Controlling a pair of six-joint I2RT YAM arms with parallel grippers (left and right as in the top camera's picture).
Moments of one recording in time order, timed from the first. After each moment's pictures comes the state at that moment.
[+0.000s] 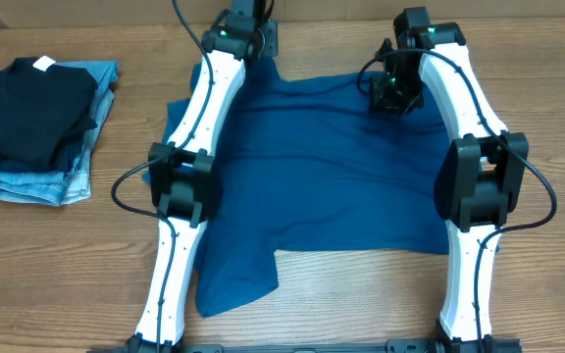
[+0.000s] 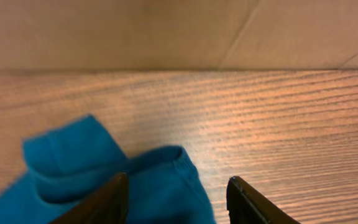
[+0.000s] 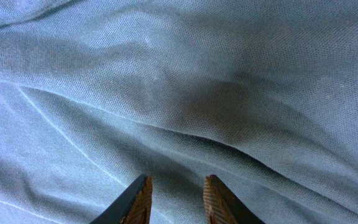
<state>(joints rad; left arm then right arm) -0.29 2.71 2.65 -0.74 -0.09 -0.27 0.10 2.42 2.21 -1.25 -0.20 0.05</state>
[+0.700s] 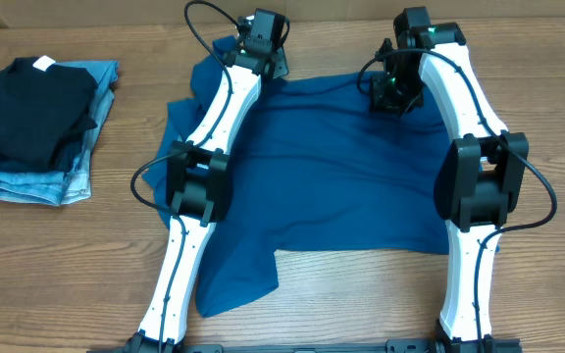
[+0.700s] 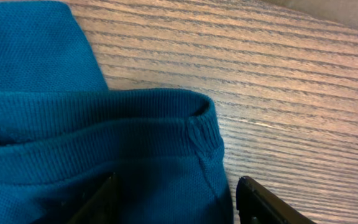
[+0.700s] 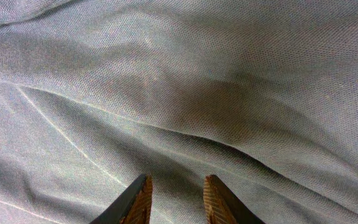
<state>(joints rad) -0.33 2.81 2.62 -0.73 -0.19 -0.52 0.10 2.42 2.21 -1.25 -0.20 0.05</state>
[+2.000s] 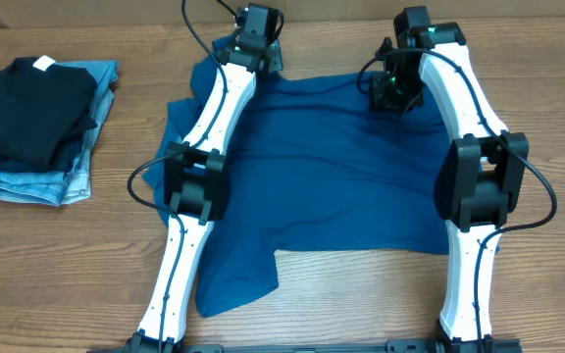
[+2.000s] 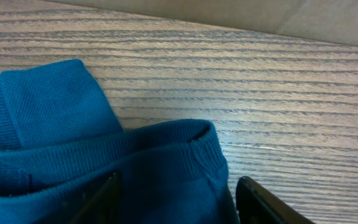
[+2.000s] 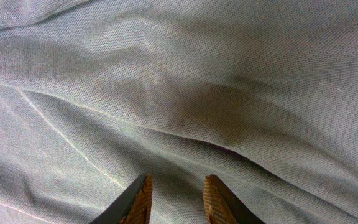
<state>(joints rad) -0.31 2.84 2.69 -0.72 -0.19 -0.40 0.10 2.42 2.21 -1.24 -0.20 0.05</state>
